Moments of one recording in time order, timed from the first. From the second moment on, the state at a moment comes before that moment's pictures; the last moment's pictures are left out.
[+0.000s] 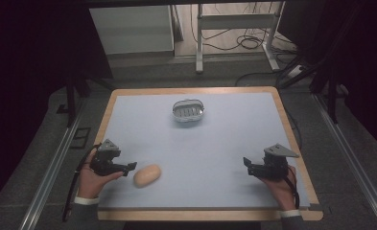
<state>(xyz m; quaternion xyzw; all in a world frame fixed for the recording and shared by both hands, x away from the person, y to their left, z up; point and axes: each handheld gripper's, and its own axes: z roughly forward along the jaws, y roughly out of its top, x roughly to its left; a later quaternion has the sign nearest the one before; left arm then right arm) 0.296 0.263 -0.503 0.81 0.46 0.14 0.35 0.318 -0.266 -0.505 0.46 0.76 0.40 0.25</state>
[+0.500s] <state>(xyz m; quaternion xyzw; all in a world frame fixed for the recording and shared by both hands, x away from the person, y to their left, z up) 0.301 0.259 -0.504 0.81 0.48 0.15 0.32 0.316 -0.280 -0.509 0.48 0.74 0.41 0.23</state>
